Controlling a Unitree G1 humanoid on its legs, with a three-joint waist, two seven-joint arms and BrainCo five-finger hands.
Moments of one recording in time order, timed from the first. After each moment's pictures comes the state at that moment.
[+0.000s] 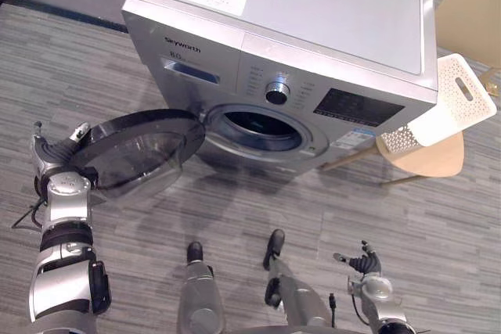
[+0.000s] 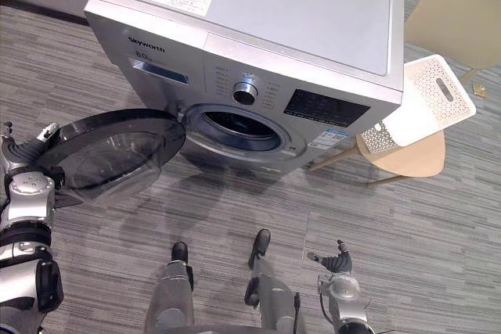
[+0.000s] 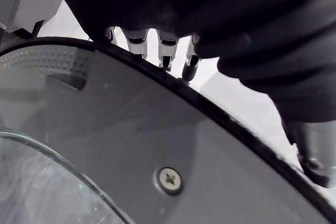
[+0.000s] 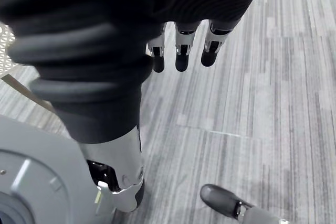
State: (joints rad) left arm -0.40 0.51 0.36 0.74 0.17 0.02 0.35; right arm 0.01 -0.11 -0.16 0.83 -0.04 -0.03 -0.23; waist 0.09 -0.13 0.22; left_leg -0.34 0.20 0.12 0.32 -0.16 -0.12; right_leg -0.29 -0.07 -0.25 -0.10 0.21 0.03
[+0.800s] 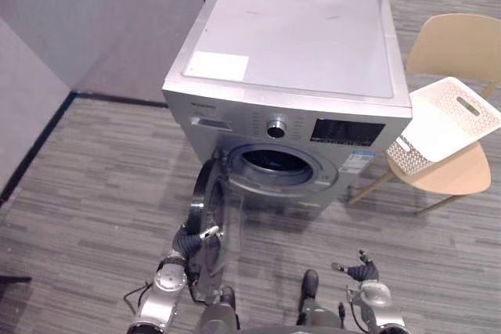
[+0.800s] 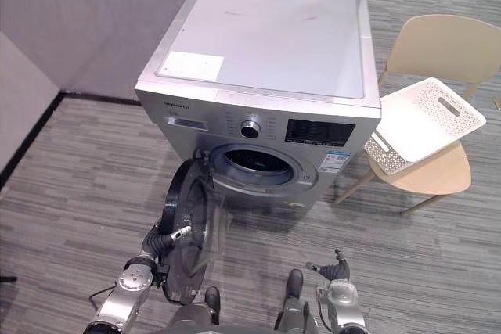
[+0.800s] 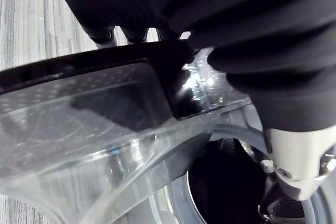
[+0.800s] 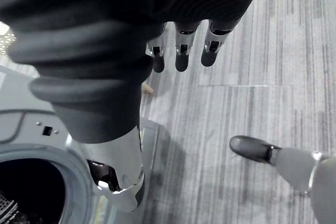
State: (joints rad) left arm 0.10 0.23 -0.15 0.40 0.05 0.09 0.15; right arm 0.05 -0.10 -0.14 0.81 -0.13 0.02 -0.22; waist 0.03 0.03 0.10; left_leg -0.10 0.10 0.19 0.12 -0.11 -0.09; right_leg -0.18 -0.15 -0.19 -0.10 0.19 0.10
